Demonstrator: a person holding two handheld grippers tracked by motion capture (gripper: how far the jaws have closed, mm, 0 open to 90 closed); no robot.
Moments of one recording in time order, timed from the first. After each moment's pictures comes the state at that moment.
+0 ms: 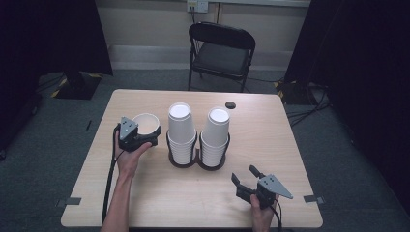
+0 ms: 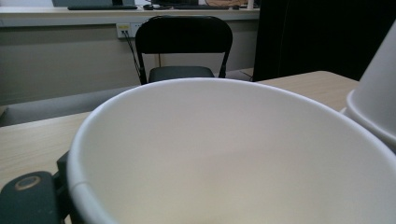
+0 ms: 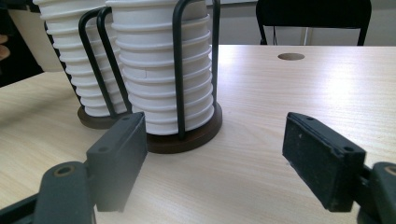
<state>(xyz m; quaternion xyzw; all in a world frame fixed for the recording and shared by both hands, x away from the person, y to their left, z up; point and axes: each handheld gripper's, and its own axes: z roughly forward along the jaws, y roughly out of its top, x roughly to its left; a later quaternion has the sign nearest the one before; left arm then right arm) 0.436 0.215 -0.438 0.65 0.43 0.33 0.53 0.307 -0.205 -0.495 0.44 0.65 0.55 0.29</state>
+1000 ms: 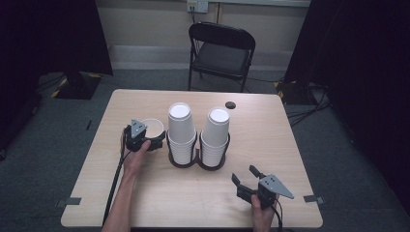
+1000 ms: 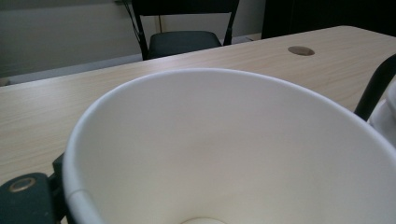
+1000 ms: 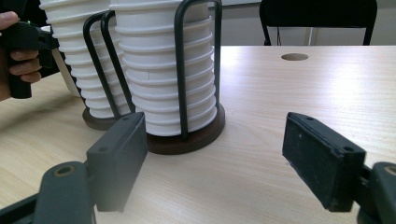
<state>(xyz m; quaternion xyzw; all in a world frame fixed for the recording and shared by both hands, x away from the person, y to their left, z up) 0.454 0.207 -0.471 0.68 0.45 0.32 0.48 0.306 -0.206 -0.495 0.43 0.65 0.56 0.28</state>
